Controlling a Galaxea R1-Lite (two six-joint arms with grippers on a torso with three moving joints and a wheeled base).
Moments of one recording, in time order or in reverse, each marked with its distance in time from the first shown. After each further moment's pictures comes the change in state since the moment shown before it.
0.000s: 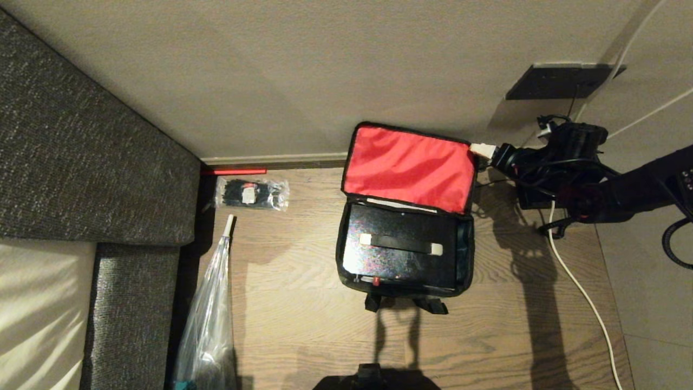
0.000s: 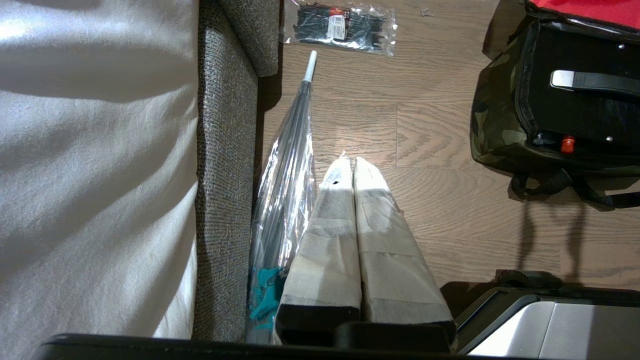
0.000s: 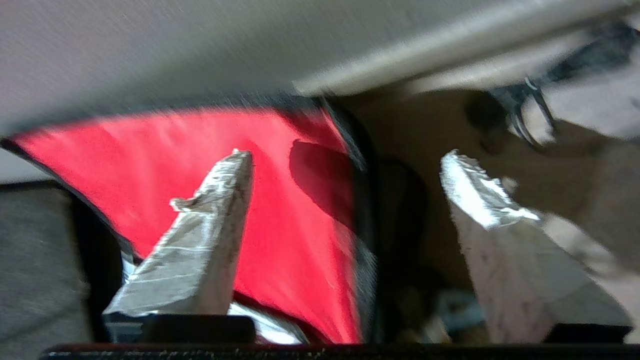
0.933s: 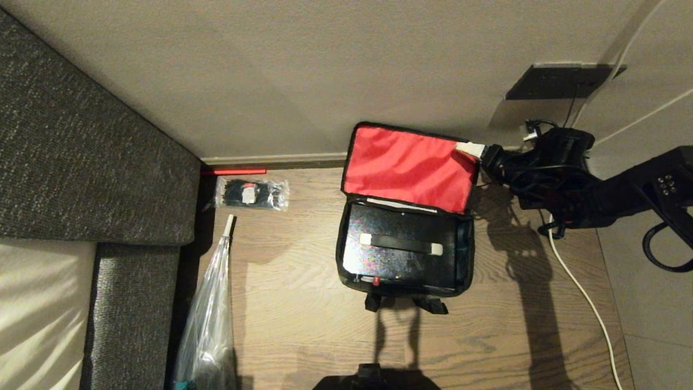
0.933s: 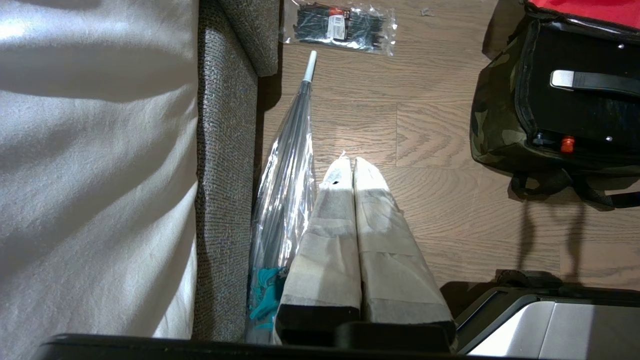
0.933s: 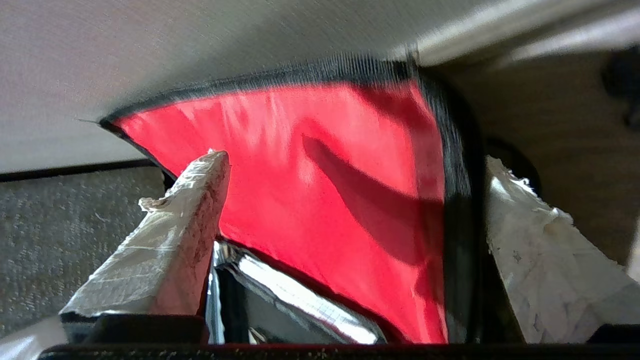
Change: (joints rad) left arm 0.000 0.000 0.000 0.000 0.000 0.000; right arm 0.032 0.053 -0.017 -0.096 0.134 0.160
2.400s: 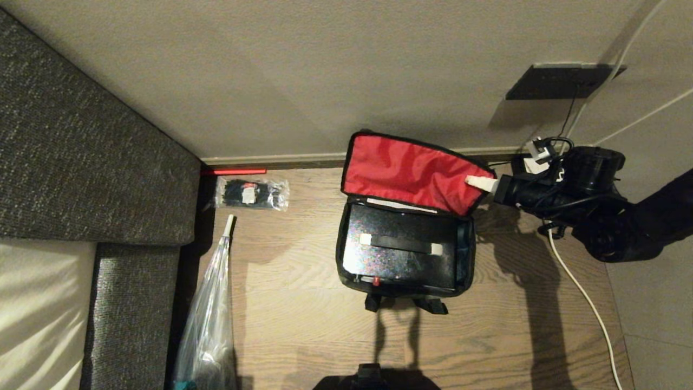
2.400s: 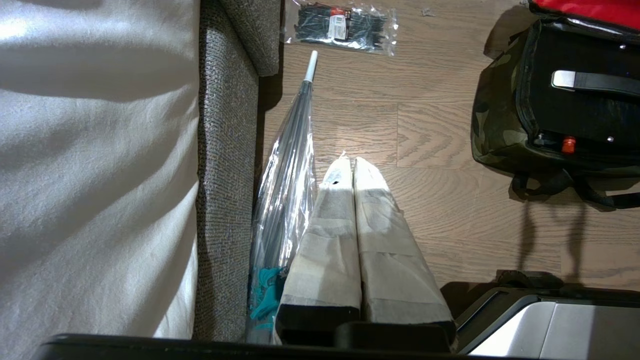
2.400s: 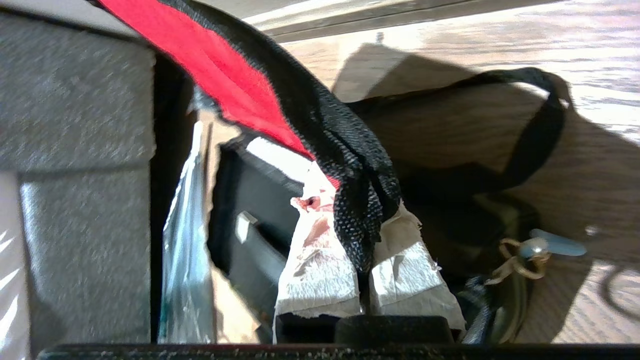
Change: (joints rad) left arm 0.000 0.000 0.000 0.000 0.000 0.000; right arm 0.005 -0.204 0.435 -0.131 0.130 -0.325
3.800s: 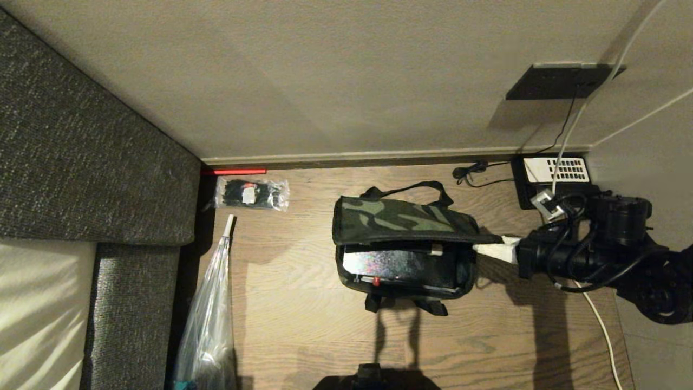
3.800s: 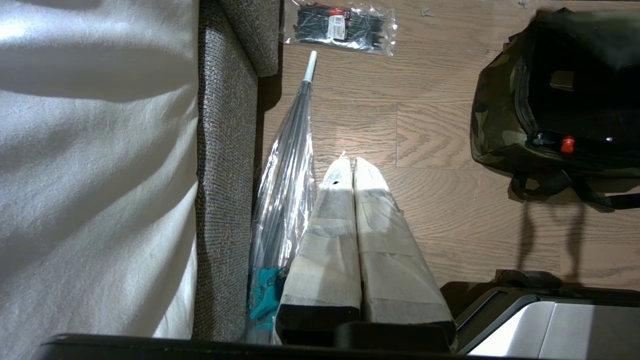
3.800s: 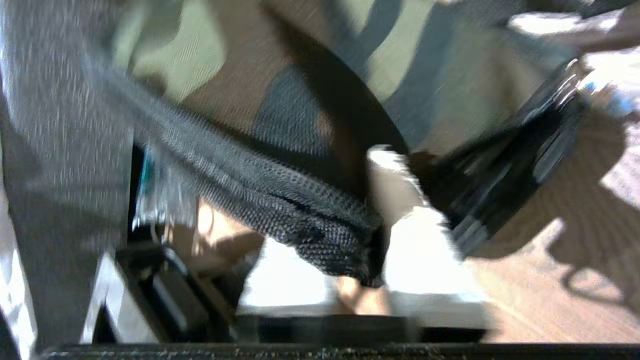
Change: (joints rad) left arm 0.000 0.000 0.000 0.000 0.000 0.000; right arm -0.001 -0.163 0.432 0.063 0.122 -0.421
